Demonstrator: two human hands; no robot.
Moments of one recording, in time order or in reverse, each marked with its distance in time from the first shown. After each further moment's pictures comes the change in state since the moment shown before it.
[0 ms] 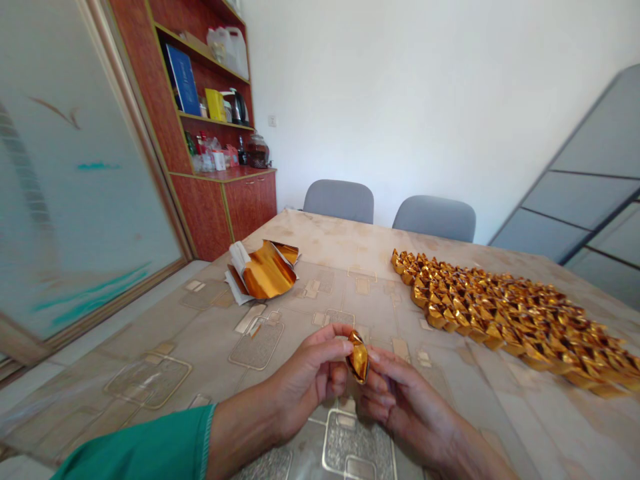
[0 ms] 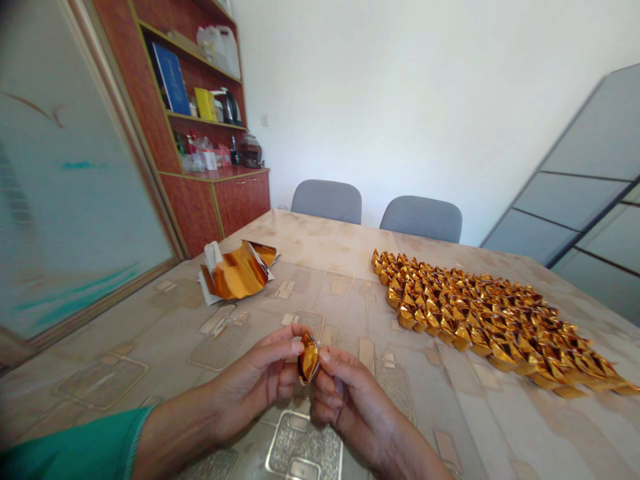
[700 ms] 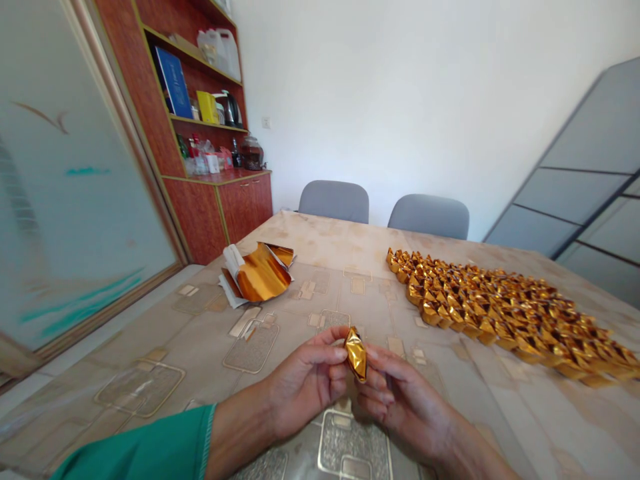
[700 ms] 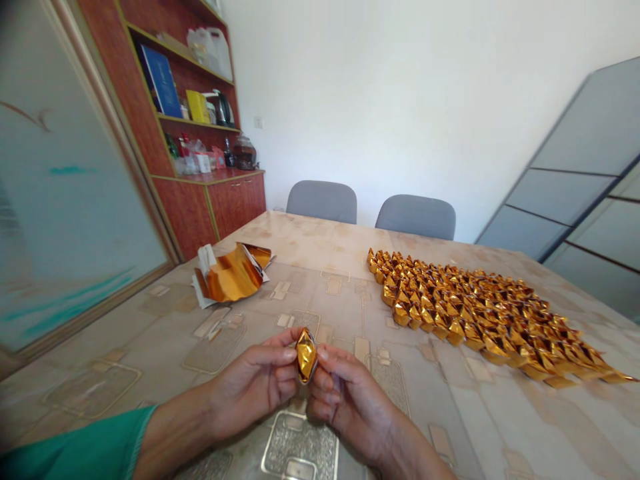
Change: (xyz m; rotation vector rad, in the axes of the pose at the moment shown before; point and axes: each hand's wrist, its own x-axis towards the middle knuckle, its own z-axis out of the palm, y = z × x) left_hand 0.006 -0.002 -0.006 -0.311 -0.122 -0.097; right_hand 0.000 0.000 -0.004 0.116 -0.035 0.004
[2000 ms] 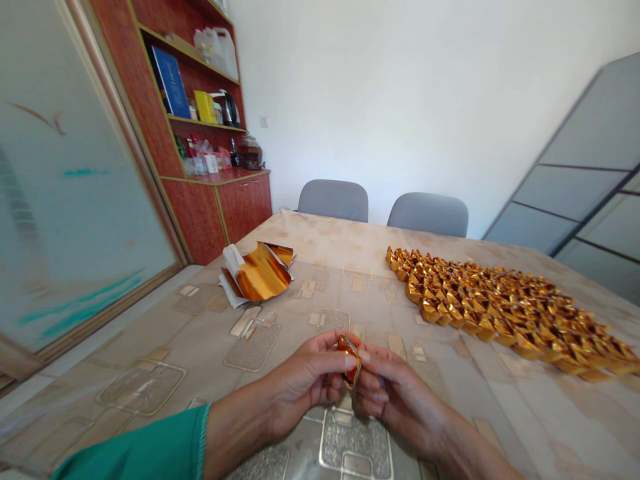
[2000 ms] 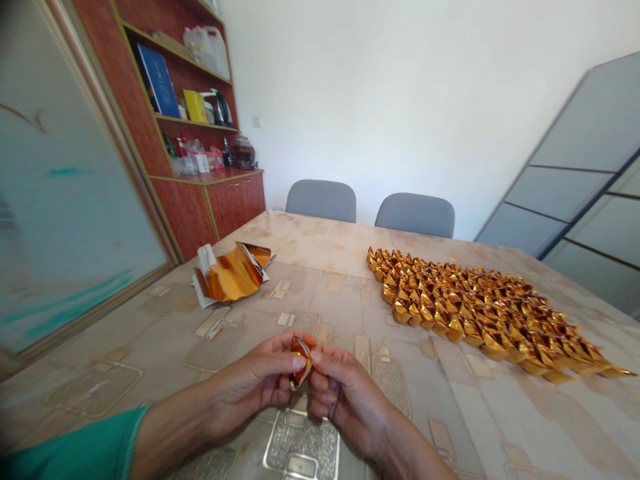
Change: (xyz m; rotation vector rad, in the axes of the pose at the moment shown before) left_hand -0.006 0.003 0.008 0.514 0.104 -0.030; right_hand 0.002 0.002 0.005 -0.208 0.016 -0.018
